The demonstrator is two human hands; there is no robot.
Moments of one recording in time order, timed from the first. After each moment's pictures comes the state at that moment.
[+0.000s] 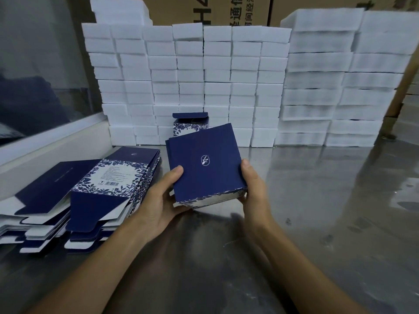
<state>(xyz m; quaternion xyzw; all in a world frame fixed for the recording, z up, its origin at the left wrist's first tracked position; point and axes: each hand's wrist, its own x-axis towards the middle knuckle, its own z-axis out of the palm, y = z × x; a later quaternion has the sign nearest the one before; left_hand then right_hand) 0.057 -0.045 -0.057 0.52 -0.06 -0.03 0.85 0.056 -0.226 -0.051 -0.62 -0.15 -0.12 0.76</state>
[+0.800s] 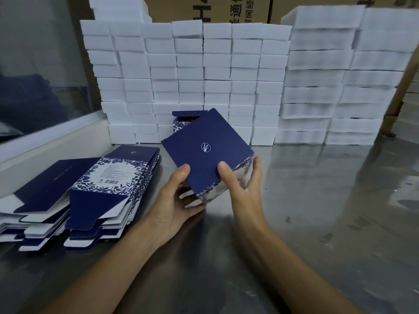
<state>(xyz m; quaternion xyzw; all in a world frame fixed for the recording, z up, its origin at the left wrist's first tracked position) 0.048 -0.068 -0.059 0.52 -0.09 -0.03 0.85 0.056 -0.211 -0.062 -0.61 -0.11 -0.12 0.78</state>
